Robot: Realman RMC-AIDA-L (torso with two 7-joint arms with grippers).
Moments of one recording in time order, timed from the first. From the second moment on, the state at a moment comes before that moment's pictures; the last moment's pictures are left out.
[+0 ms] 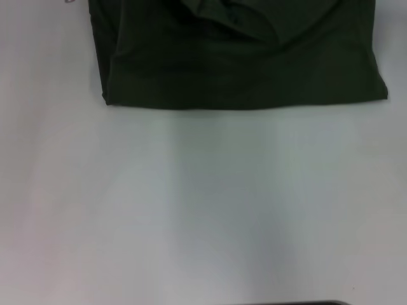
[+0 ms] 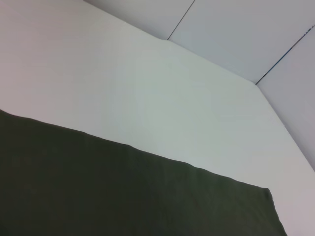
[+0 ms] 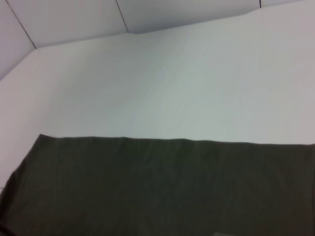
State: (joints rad) left arm -0.99 -2.11 -2.35 -0.69 -0.73 0.82 -2.71; right arm 0.79 1.87 -0.76 -0.74 -2.32 -1.03 2.36
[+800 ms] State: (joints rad) left arm -0.97 -2.12 -2.31 -0.66 -0.73 0.80 -2.71; right arm 0.82 1.88 -0.81 -0.71 -2.42 -1.00 2.37
